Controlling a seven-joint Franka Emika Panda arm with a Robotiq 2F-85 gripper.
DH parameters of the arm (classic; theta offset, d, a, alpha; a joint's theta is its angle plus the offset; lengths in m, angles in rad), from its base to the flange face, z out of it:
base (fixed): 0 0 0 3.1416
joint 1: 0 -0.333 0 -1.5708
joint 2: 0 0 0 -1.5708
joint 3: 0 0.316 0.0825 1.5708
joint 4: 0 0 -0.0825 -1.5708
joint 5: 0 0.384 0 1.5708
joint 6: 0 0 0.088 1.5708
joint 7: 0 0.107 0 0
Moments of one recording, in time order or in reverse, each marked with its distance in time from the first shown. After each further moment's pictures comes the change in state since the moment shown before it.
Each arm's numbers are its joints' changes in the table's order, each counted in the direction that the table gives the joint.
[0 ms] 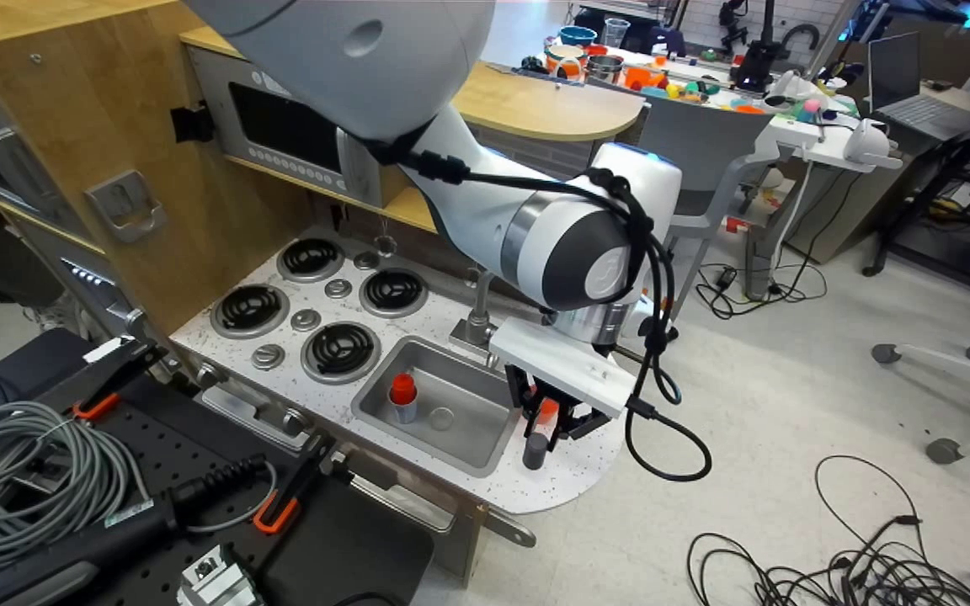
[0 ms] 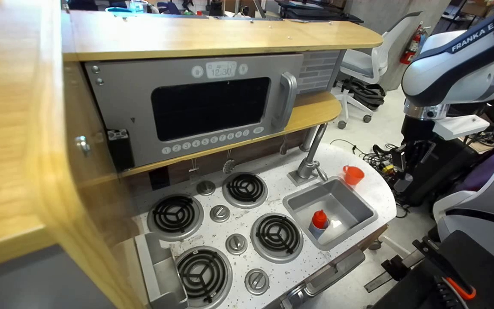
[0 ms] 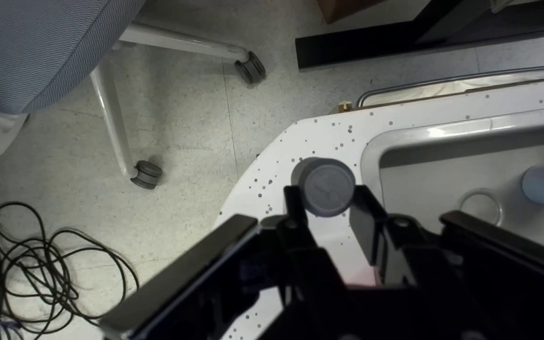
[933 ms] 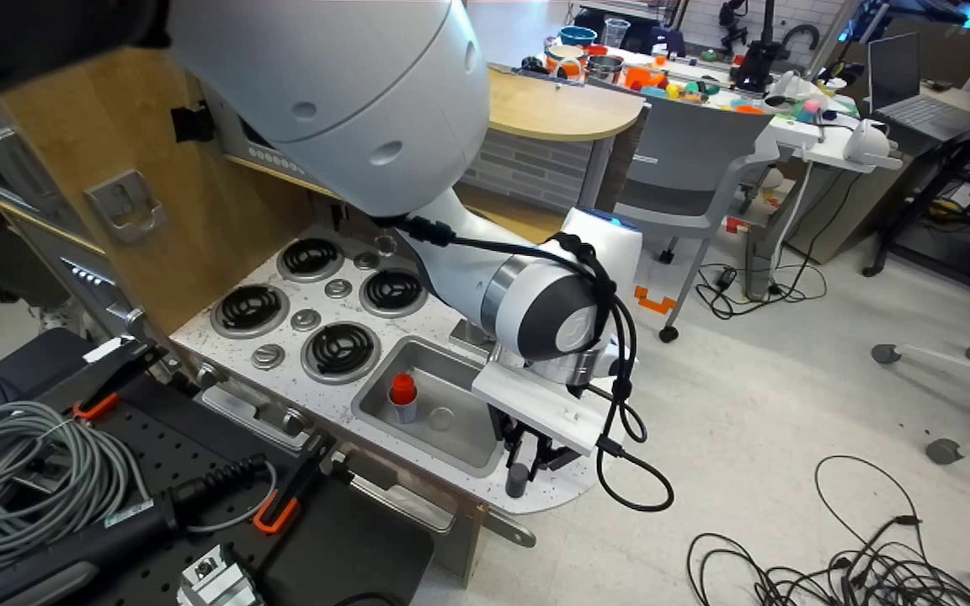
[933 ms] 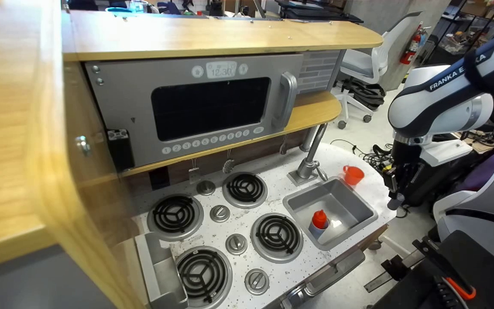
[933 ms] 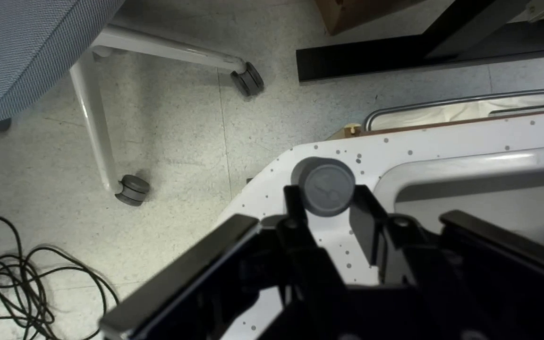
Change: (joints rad) arm -0.010 -0.108 -0.006 0.006 -0.009 0.075 0.000
